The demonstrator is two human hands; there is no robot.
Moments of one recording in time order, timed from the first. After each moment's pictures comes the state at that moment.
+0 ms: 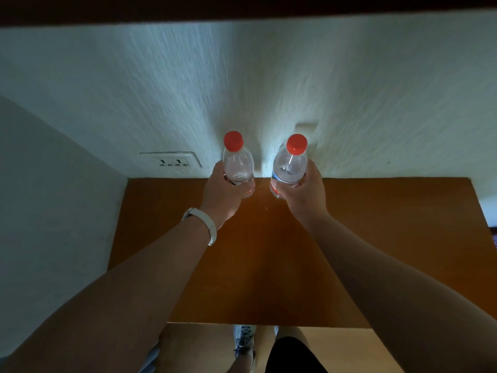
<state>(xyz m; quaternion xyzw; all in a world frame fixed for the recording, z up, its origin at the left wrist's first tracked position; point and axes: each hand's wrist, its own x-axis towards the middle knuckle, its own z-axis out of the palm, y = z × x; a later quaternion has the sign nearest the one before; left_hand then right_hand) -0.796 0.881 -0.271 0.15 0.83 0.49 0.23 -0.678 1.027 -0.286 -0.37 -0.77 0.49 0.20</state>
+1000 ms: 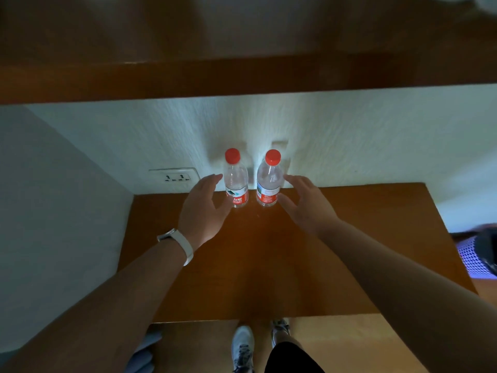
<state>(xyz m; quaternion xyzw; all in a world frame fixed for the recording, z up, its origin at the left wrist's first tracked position) -0.767 0.825 -0.192 0.31 0.90 0.29 0.12 -0.618 1.025 -0.208 -0.27 -0.90 0.34 0.06</state>
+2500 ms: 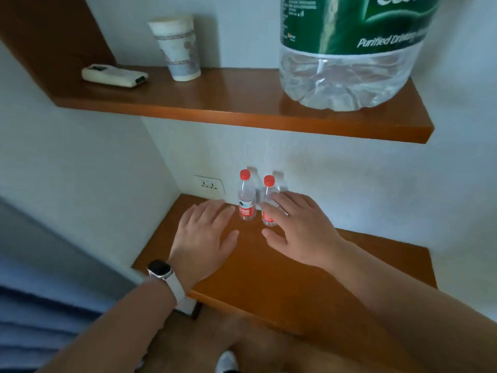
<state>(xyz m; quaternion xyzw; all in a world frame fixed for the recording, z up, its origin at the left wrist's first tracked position) -0.564 0.801 -0.075 0.29 0.95 0.02 -0.13 -0.510 1.032 -0.076 0.14 -0.98 0.07 0.16</state>
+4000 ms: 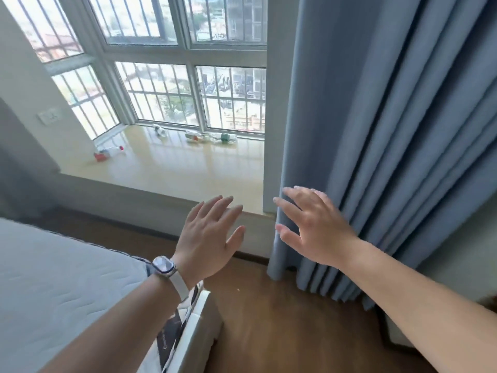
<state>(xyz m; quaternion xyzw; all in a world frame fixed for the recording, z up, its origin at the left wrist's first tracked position) -0.005 0.296 -0.052 -0.38 0.90 -0.03 -0.20 -0.243 0.378 -0.038 0.74 -0.64 0.17 0.12</state>
